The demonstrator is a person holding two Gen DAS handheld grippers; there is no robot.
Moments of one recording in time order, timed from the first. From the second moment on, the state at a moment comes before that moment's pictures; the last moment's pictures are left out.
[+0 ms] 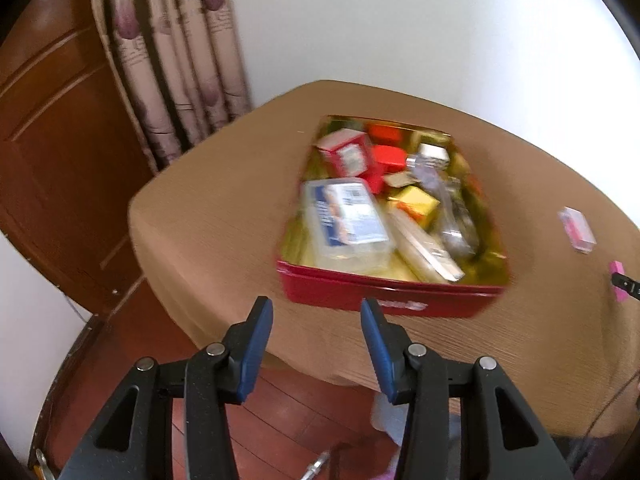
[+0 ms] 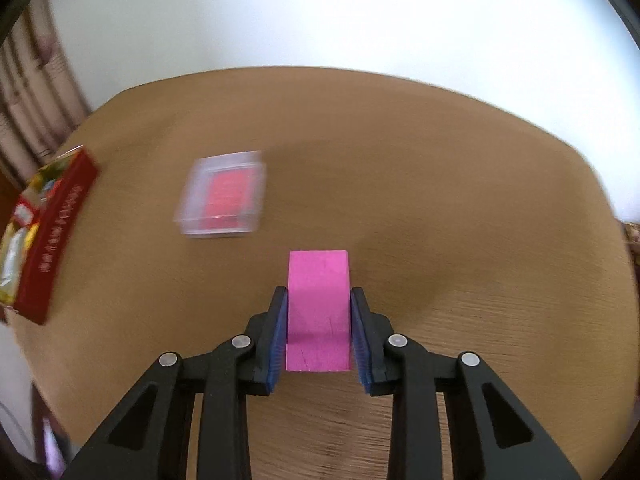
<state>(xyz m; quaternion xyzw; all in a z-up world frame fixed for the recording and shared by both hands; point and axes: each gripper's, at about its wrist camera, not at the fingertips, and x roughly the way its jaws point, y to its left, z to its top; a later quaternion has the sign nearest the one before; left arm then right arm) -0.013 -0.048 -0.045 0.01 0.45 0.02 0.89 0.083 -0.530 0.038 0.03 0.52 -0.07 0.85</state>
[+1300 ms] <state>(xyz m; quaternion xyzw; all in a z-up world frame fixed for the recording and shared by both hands) 0.155 -0.405 -0.098 0.04 0.57 -0.14 0.81 0.029 -0.688 0.023 0.12 0.45 -0.11 0.88</state>
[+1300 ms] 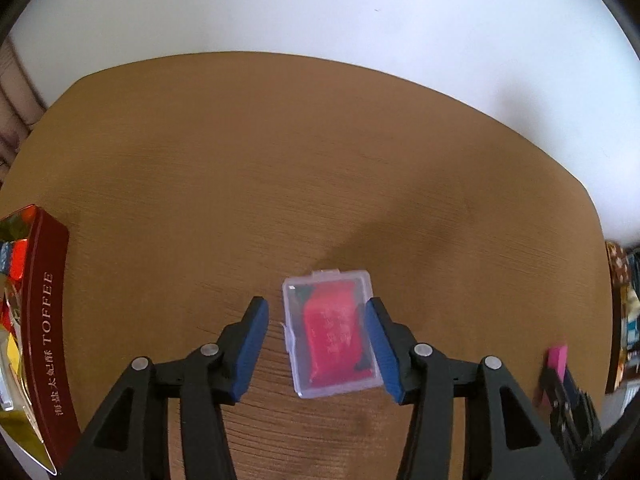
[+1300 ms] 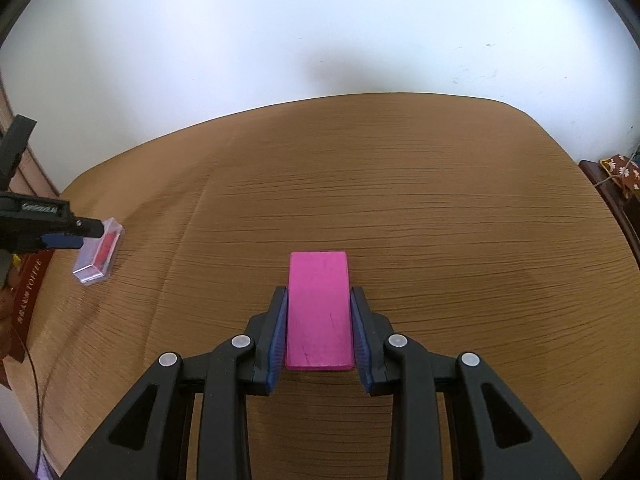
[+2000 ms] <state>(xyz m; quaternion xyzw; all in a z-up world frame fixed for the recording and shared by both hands) 0.147 -0.392 -0.127 0.02 0.59 -0.16 0.79 0.025 -0.694 0.026 0.12 0.45 -0.11 0.88</state>
